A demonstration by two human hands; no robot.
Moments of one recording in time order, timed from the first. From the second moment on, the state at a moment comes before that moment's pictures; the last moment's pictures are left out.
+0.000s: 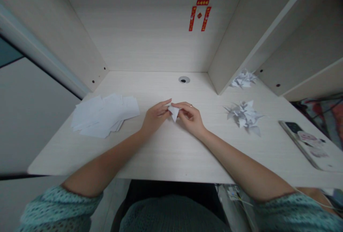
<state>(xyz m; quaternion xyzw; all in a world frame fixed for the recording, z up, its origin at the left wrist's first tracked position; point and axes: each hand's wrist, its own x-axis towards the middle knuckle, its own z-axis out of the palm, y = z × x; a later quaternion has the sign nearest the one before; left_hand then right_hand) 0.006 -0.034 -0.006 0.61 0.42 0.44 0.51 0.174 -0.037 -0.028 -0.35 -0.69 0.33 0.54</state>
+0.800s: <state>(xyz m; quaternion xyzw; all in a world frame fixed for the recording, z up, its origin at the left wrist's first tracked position) 0.002 -0.024 -0.010 0.51 0.43 0.45 0.60 0.180 -0.022 -0.032 -0.34 -0.58 0.53 0.52</state>
